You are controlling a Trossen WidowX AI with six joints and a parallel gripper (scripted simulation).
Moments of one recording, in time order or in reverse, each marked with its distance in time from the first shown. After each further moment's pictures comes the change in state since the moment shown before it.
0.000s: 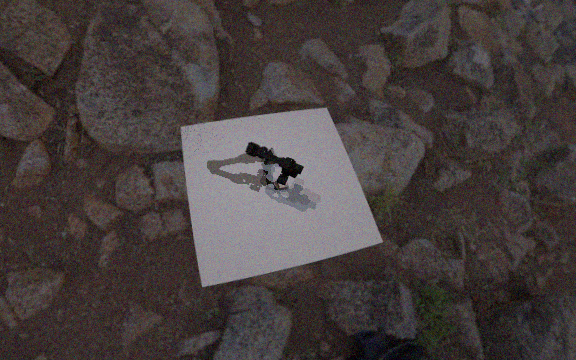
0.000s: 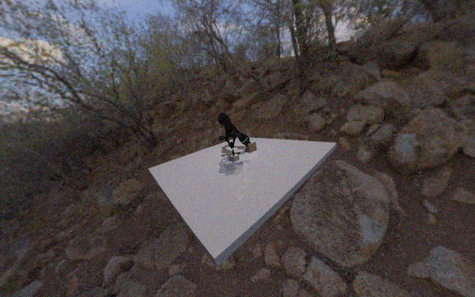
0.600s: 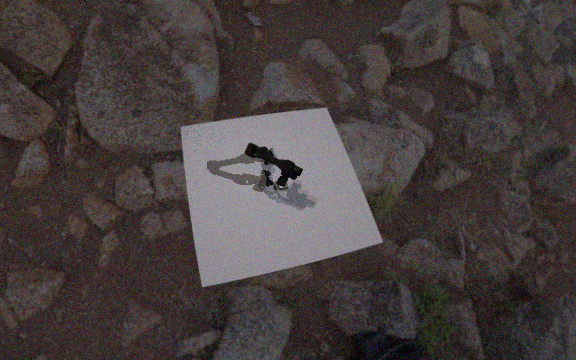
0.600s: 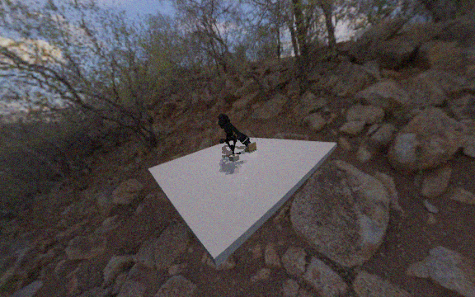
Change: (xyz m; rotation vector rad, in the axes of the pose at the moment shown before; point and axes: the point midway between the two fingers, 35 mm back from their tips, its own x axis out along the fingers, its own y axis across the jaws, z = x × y) arm 0.027 0.001 0.001 -0.009 0.006 0.000
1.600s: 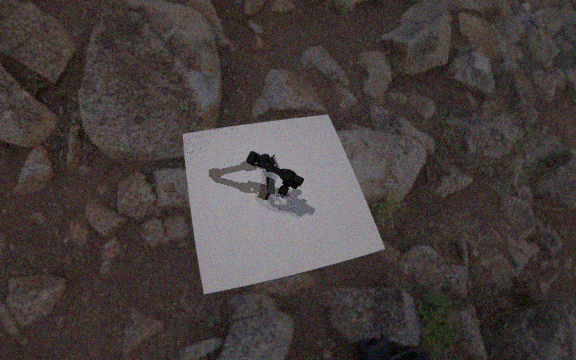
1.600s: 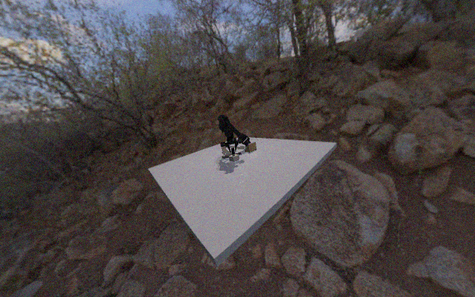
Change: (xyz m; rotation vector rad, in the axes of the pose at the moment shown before) arm 0.027 0.000 -0.001 0.007 0.006 0.000
